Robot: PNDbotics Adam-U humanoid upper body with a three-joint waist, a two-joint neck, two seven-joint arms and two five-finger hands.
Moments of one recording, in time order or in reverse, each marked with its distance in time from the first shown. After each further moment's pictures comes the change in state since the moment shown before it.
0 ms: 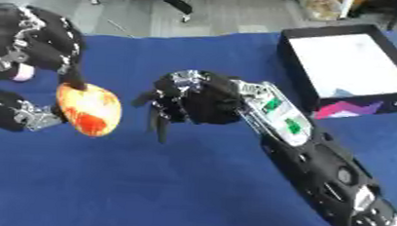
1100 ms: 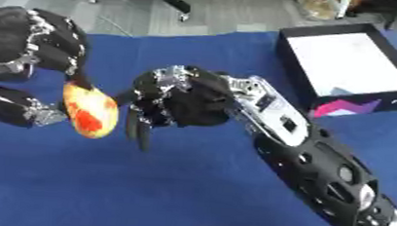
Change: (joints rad) left arm -0.014 -0.006 -0.023 0.045 -0.082 -0.017 0.081; right arm -0.014 -0.009 0.064 -0.125 -0.075 0.060 -0.008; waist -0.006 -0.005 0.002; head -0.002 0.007
